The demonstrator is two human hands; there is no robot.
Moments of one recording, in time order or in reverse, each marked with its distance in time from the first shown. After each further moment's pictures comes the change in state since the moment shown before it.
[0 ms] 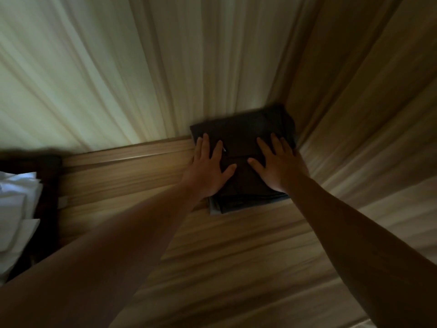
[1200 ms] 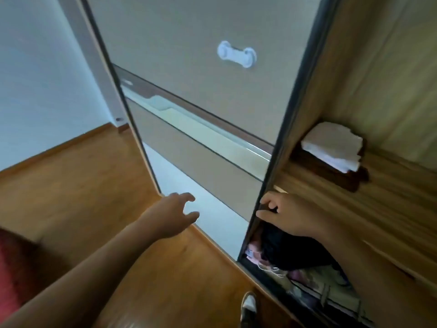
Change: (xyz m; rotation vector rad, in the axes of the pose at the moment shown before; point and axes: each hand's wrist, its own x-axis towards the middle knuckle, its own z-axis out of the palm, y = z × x) left_hand -0.909 -0.181 -0.179 -0.231 0.146 -0.959; right_hand -0.620 -0.442 -0.079 0.099 -0.431 -1.038
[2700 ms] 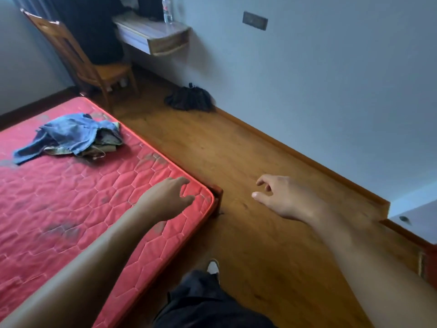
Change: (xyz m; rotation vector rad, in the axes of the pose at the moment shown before) left_hand -0.035 -0.817 -0.274 -0.511 0.517 -1.343; right_hand 0.566 -1.003 0.285 -0.749 -0.456 -1.248
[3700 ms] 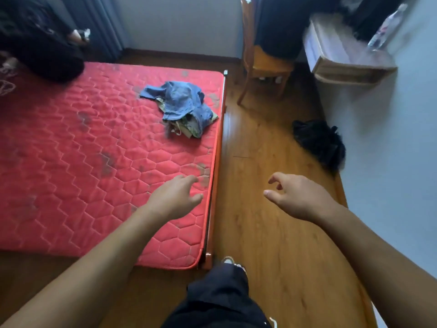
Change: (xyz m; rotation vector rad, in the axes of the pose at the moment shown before) left_hand 0.368 0.046 -0.100 -0.404 0.281 -0.872; right_hand 0.596 -0.025 -0.197 -0.343 -0.218 -0.876
